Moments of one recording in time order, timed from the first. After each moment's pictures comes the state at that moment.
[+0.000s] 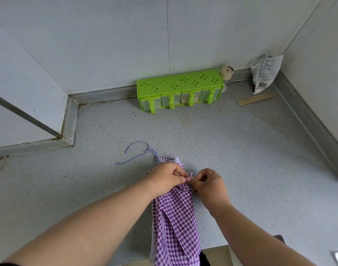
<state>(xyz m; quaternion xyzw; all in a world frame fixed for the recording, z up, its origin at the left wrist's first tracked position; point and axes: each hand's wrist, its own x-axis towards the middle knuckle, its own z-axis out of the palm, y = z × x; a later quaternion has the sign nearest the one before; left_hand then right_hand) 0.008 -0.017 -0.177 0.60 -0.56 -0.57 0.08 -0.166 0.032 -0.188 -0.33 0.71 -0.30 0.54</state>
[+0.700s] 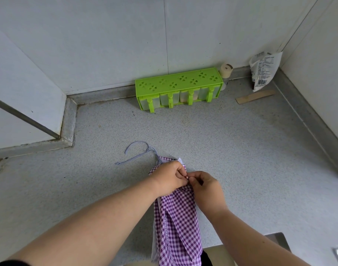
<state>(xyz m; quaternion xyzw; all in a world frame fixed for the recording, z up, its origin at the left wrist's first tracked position) 0.001 -0.019 -0.176 0.59 -0.61 -0.53 0.02 -0.154 0.043 -0.187 -0.40 0.68 -0.33 0.52</state>
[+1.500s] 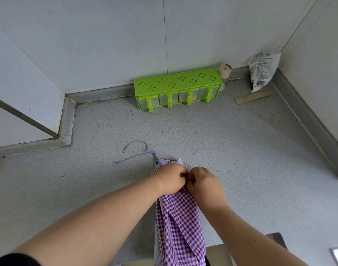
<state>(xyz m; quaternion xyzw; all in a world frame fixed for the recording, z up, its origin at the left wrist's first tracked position) -0.013 -0.025 -0.166 0.54 -0.71 -0.44 -0.09 -0.163 0.035 -0.202 -0.65 0.69 -0.18 0.26</state>
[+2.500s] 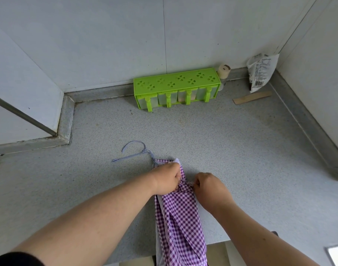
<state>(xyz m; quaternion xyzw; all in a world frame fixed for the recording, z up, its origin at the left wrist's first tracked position) 0.000 -0.025 -0.169 0.54 -0.71 -0.43 -0.14 -0.184 0.034 -0.206 -0.64 0.71 -0.02 0.29</state>
